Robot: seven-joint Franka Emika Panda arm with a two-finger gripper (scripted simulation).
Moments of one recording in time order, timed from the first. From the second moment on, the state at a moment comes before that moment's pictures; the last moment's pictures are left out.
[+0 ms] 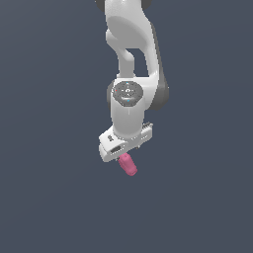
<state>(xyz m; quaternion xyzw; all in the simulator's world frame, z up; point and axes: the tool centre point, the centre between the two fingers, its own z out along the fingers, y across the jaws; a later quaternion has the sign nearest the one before) 0.065 0.003 0.146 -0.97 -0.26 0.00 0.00</state>
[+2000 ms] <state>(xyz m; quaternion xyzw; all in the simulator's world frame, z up) 0.074 -0.002 0.092 -0.95 -0.30 0.00 0.00</state>
